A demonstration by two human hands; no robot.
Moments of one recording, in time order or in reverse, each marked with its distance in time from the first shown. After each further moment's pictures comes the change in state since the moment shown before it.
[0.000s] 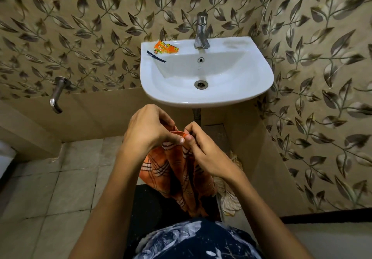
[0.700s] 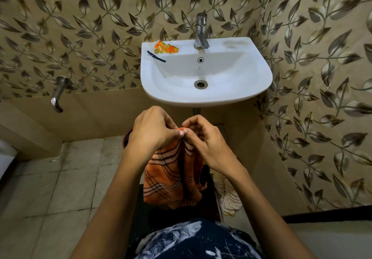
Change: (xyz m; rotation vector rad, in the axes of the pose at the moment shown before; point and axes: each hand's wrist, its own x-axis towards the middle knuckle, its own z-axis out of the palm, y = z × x) left_hand -0.012 0.005 0.009 0.076 0.046 0.049; right_hand -0.002 -0.016 -0.007 0.058 0.184 0.013
